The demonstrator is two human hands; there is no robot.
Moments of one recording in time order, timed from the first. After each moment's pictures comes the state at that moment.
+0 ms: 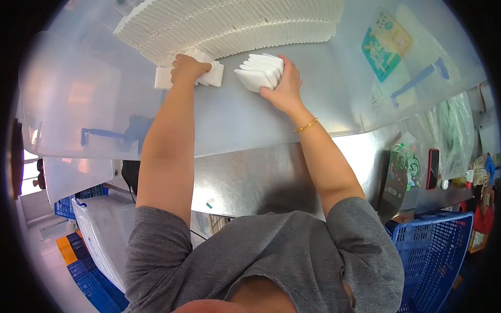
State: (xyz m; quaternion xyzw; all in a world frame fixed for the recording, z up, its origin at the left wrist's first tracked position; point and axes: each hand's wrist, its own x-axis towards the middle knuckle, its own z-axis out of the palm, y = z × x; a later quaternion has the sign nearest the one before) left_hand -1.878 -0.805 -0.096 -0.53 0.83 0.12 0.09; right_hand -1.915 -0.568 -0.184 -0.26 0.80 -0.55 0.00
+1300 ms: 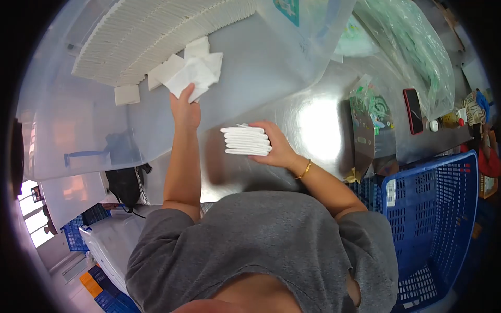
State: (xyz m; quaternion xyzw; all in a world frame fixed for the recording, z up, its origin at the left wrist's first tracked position) left_hand -1.815 -0.631 -0.169 -0.19 0.46 0.83 -0.25; right_hand -1.782 -0.374 -0.203 -0.32 0.73 -0.58 0.15
